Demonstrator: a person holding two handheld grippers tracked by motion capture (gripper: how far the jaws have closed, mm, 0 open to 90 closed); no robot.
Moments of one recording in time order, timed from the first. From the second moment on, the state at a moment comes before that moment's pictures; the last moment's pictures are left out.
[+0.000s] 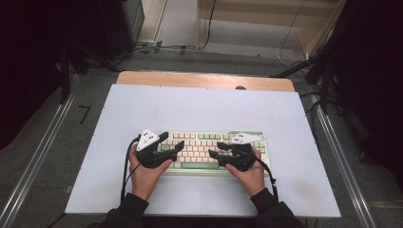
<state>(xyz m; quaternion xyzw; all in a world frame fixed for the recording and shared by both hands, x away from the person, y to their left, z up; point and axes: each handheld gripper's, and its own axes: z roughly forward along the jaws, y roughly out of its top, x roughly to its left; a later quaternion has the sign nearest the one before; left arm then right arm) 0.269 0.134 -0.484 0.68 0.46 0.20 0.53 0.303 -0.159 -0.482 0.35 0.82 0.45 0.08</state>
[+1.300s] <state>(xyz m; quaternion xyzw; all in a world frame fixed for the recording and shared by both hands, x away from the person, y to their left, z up) 0.286 0.107 -0.494 0.76 0.45 0.16 0.44 0.302 -0.154 -0.485 0.34 0.83 0.44 0.08</state>
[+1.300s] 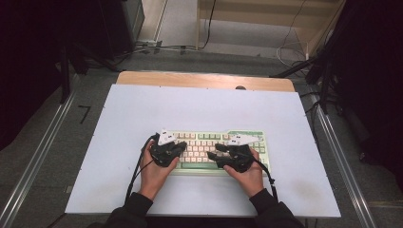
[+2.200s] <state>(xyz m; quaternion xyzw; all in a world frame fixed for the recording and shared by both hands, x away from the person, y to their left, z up) 0.274 0.141 -0.481 0.68 0.47 0.19 0.53 0.295 -0.141 -0.487 0.29 0.85 0.43 0.05</state>
